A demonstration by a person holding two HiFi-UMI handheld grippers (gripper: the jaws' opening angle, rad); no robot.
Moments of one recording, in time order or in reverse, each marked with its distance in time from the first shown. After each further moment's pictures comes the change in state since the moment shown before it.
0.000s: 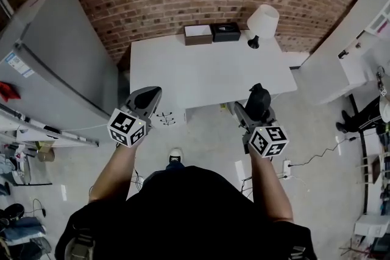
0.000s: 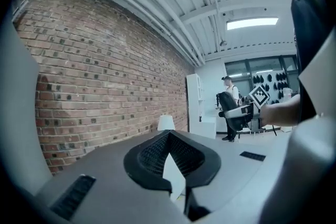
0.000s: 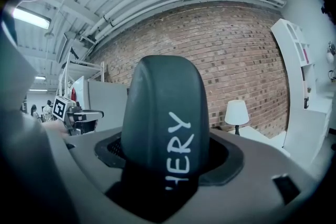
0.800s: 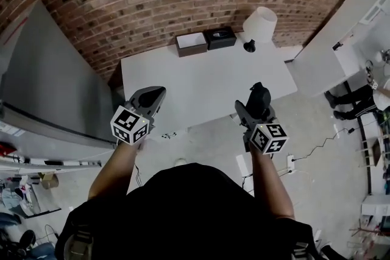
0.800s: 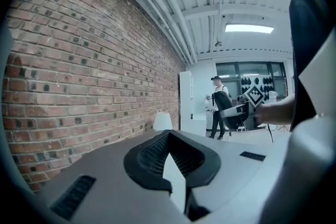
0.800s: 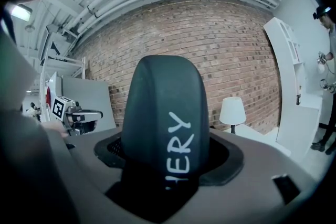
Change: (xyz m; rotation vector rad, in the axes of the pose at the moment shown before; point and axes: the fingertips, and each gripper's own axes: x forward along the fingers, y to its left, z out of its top) left arm 0.102 0.112 -0.009 -0.008 0.043 -0.176; right arm 0.118 -0.026 0.016 0.043 0.028 -0.135
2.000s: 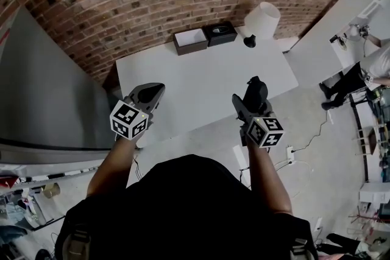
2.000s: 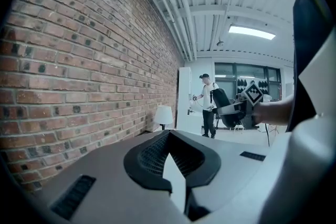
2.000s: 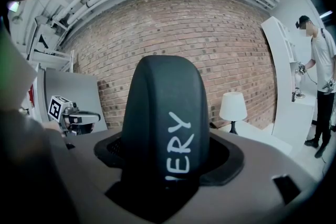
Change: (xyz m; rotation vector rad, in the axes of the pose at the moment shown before) left arm 0.024 0.080 -0.036 -0.051 0.054 -0.080; right arm 0.079 0.016 -0.013 0.012 0.036 -0.083
